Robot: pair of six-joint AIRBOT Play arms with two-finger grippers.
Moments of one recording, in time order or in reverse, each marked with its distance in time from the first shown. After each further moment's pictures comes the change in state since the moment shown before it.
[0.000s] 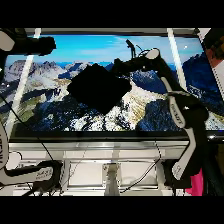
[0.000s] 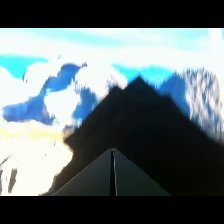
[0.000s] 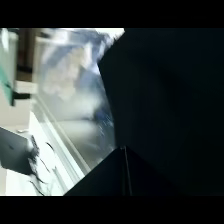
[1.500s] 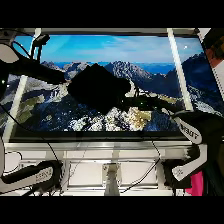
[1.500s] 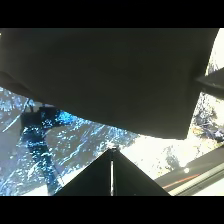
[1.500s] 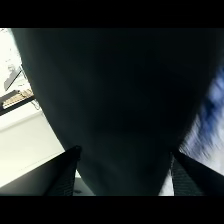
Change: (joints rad) left arm -0.005 0.090 -0.218 -0.179 -0.303 0.302; right arm 0.090 0.171 -0.846 0.620 -0.370 -0.250
